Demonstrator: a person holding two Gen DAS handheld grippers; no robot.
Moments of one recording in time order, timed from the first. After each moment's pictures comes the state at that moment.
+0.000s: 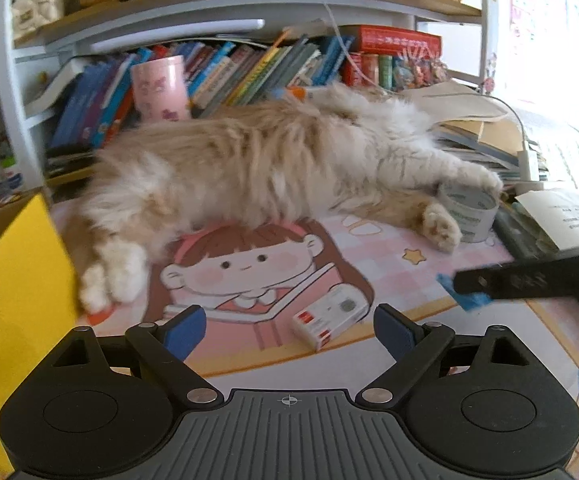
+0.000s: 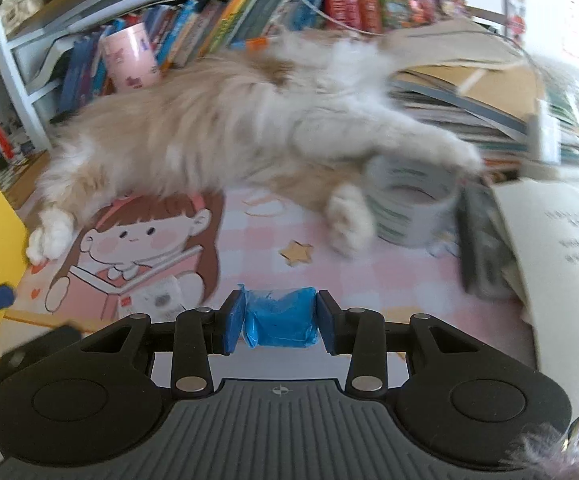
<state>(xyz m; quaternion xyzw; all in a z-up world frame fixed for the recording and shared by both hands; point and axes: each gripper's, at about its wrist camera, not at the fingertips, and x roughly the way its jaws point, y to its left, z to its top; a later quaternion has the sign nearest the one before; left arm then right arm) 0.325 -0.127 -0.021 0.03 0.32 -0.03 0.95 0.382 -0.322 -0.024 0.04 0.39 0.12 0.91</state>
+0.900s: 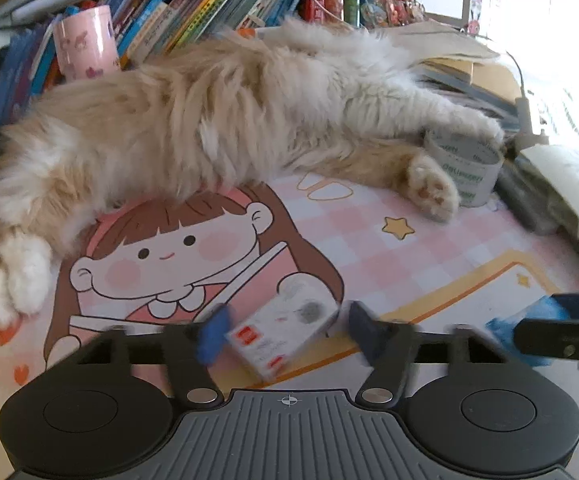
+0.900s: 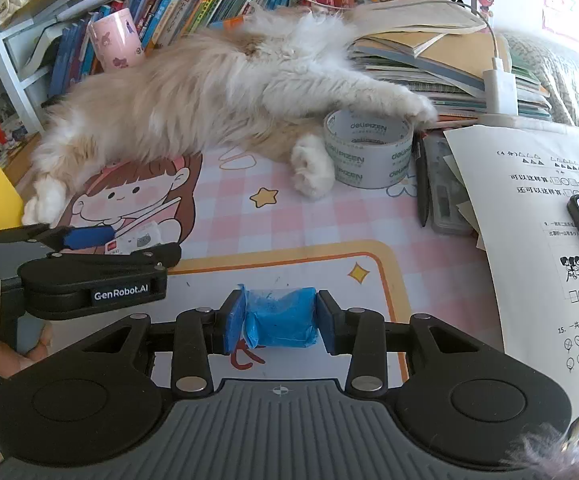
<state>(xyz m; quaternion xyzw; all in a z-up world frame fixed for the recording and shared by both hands) 0.387 -0.155 -0.064 0.04 0.38 -0.08 0.92 0.348 -0.345 -0.032 0.04 0.41 0.11 0.90</state>
